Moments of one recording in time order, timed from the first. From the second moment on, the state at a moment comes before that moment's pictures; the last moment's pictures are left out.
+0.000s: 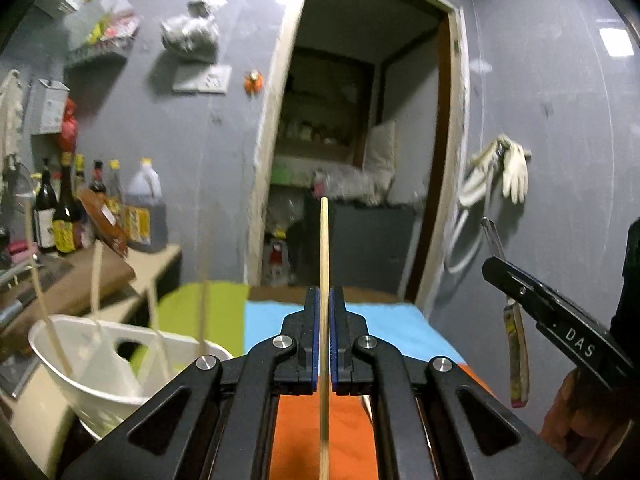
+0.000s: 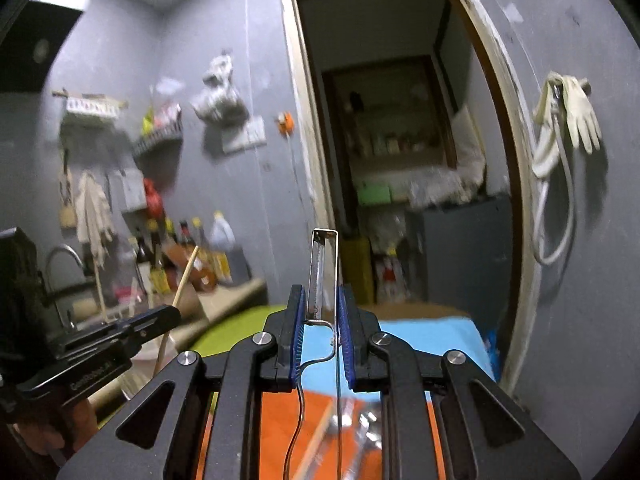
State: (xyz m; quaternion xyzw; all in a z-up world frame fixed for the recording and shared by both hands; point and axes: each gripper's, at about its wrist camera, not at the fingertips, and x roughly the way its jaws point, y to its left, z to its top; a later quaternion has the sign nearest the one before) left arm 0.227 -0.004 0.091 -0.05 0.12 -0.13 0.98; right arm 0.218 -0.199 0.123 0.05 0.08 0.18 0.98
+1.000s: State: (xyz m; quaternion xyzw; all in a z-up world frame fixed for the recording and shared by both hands) left arm 0.238 0.196 0.114 -0.16 0.02 0.04 0.99; right arm 0.249 -0.036 0.132 0.12 0.00 0.28 0.95
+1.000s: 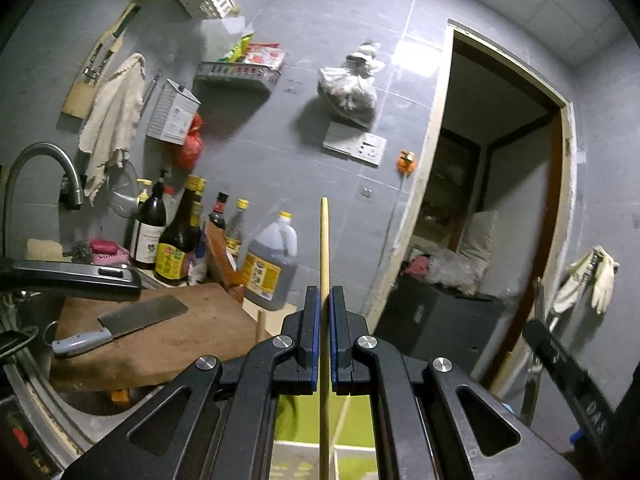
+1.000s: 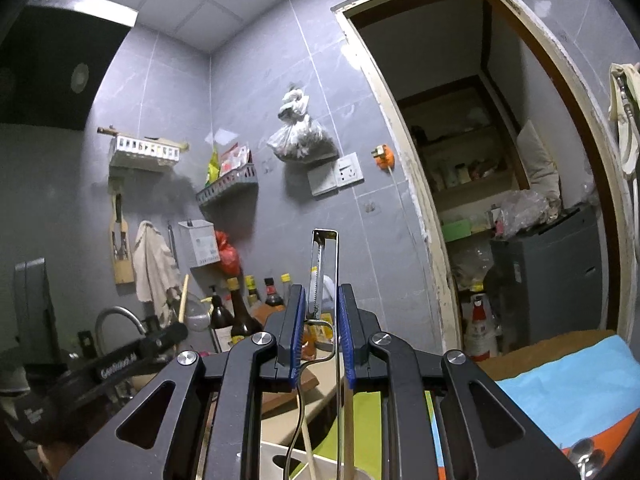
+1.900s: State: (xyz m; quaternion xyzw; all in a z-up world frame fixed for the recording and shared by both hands) left arm 0.242 0.173 0.068 -0.14 0.04 0.06 0.99; right arm 0.257 -0.020 0.082 0.07 0.04 0.29 0.95
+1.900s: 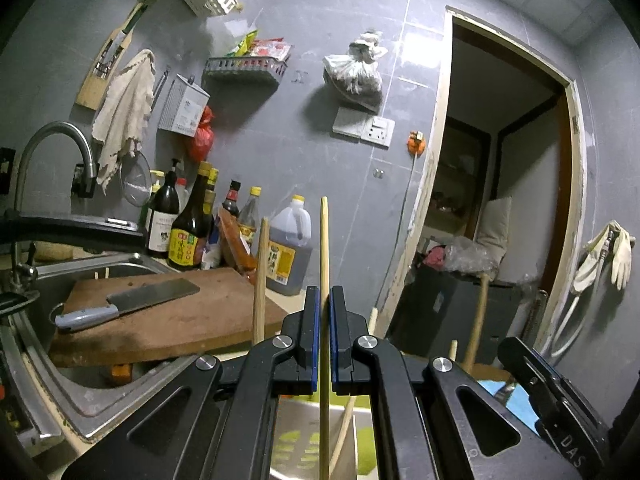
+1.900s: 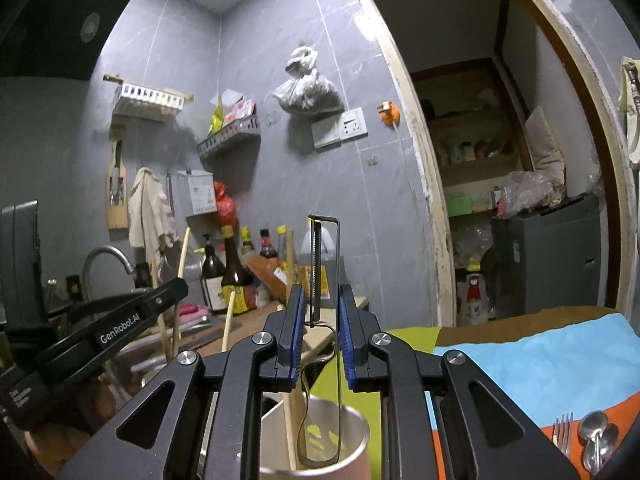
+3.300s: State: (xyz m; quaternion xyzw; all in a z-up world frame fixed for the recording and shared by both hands) left arm 0.203 0.087 0.097 -0.12 0.07 -0.08 0.99; right arm 0.219 -0.151 0.127 0.03 0.02 0.21 0.98
